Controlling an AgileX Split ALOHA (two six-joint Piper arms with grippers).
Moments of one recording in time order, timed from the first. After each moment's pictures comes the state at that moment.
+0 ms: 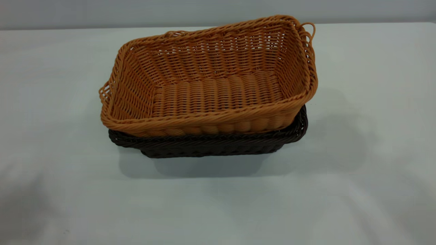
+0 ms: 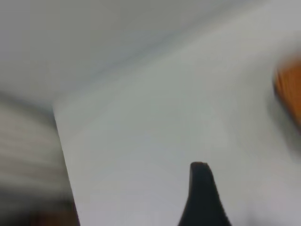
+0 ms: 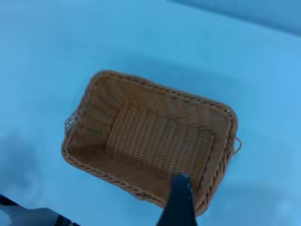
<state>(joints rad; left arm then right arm) -0.26 0.90 -1.03 0.21 0.87 0.19 0.32 1.42 -1.72 0.28 1.26 -0.09</state>
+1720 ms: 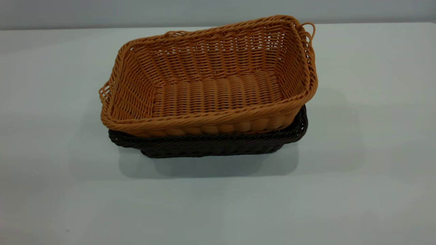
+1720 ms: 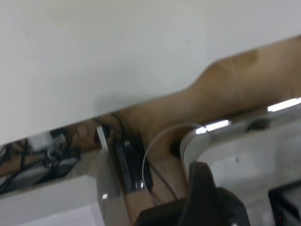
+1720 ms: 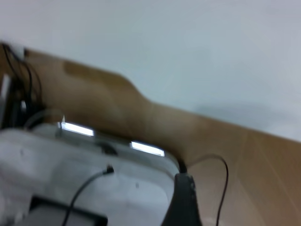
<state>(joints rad) -0.24 0.56 -0.50 -0.04 1.10 0.03 0.27 0.63 -0.47 0.17 1.10 -0.04</state>
